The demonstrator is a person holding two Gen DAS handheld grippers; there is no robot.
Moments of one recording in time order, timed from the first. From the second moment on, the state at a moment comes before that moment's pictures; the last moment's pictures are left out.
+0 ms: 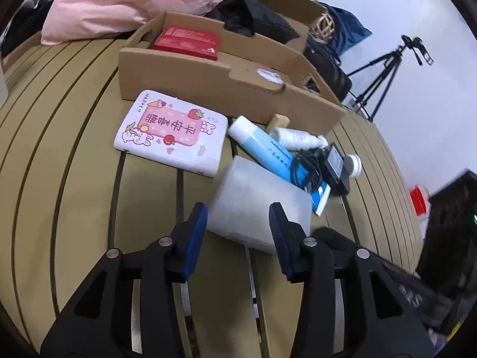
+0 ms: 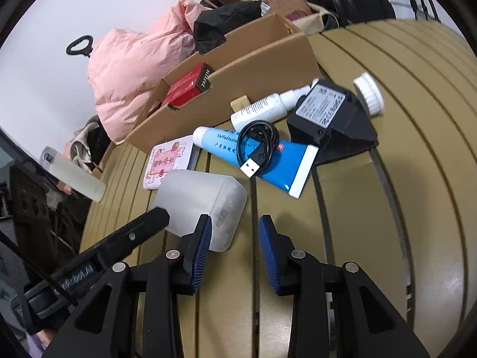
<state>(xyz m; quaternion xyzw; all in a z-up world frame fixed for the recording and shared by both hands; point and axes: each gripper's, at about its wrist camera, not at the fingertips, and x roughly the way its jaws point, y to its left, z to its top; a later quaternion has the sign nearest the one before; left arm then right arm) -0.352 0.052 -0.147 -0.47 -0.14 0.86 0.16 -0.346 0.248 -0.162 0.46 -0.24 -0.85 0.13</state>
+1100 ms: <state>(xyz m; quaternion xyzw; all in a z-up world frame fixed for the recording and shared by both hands) -0.425 0.096 -0.051 -0.36 -0.08 0.90 0.25 -0.391 0.271 -0.096 0.38 -0.26 -0.87 0.17</state>
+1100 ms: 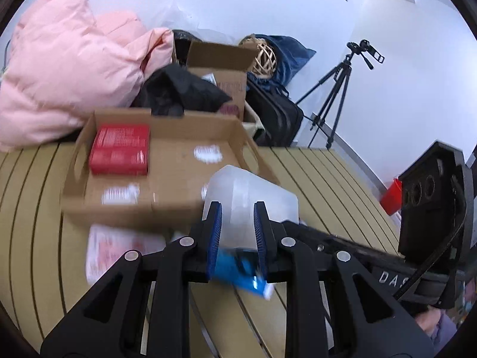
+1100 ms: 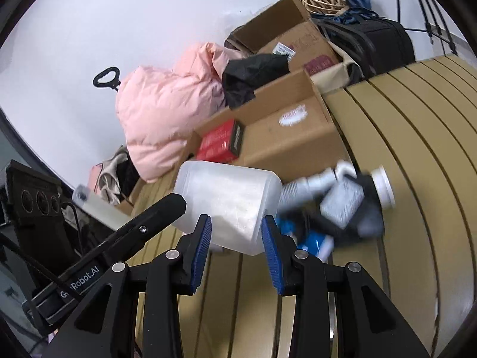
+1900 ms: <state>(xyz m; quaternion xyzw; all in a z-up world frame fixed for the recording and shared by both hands) -0.493 0.063 -0.020 -0.34 0.01 0.93 0.14 -0.580 0.264 -0.057 0.44 -0.07 -0.89 0.11</state>
